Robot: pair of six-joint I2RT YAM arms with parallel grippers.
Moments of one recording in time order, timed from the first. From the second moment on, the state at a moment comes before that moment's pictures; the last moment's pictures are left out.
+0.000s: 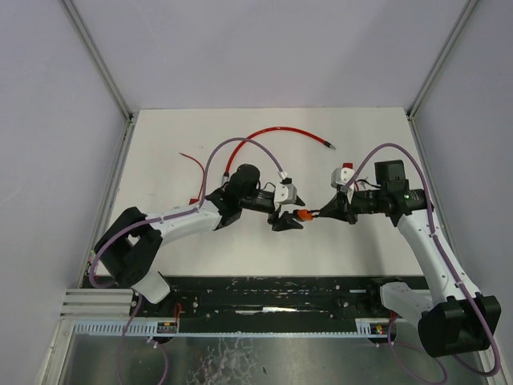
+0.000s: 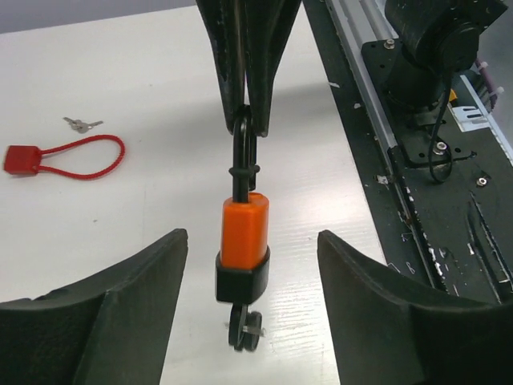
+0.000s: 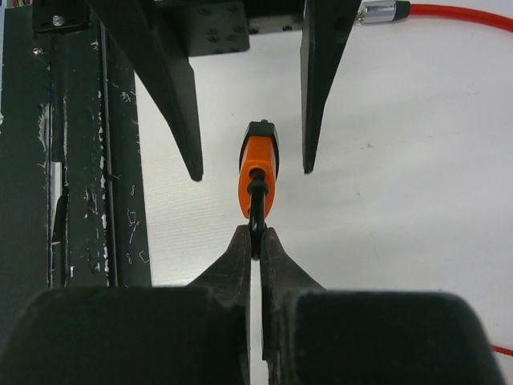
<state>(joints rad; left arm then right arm) -0.78 1.61 0.94 0.37 0.87 0.29 0.14 1.03 0.90 -0.81 -1.06 -0.91</state>
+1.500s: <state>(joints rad) -0.80 1.67 1.02 0.30 0.90 0.33 0.14 1.03 0.94 -0.90 -1.03 -0.94</state>
